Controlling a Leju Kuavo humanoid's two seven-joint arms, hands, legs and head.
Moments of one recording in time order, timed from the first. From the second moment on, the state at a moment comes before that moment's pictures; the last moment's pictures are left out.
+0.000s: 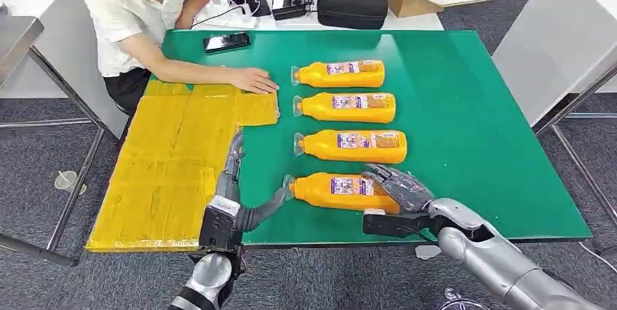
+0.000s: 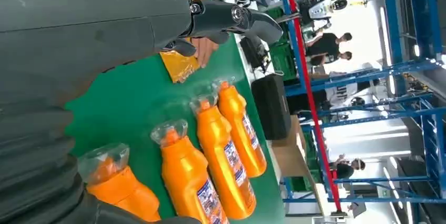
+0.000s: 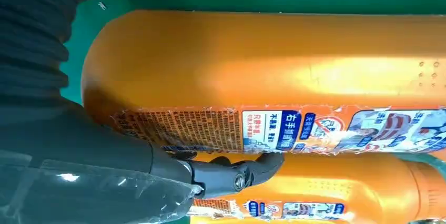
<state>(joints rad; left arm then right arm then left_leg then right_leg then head) -0.21 -0.26 -0.49 -1.10 -0.12 0.37 -0.58 -0.34 -0.57 0.88 -1.21 0.59 0.15 -0.20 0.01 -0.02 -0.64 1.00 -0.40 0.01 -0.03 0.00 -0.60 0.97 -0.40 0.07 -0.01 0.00</state>
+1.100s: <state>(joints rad) -0.21 -0.26 -0.50 -1.10 -0.10 0.37 -0.58 -0.26 -0.39 0.63 -1.09 0.55 0.07 -0.27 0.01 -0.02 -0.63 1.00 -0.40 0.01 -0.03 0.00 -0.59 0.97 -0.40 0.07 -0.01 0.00</state>
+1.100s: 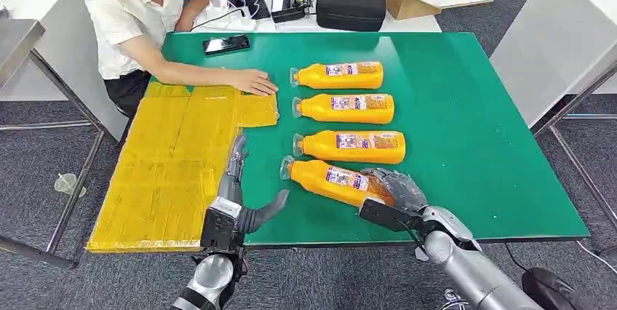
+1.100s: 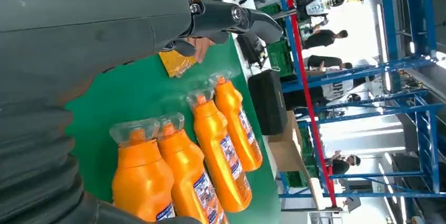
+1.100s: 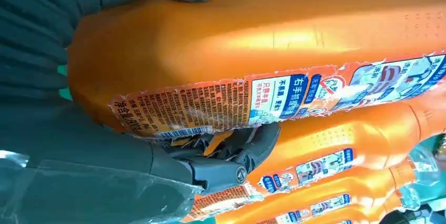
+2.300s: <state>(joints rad) -0.16 -0.23 -0.51 -1.21 0.01 0.27 -0.61 -0.11 -0.15 0.30 -1.11 0.34 0.04 -0.46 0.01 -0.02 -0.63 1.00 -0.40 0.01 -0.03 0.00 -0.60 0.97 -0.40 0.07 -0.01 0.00</state>
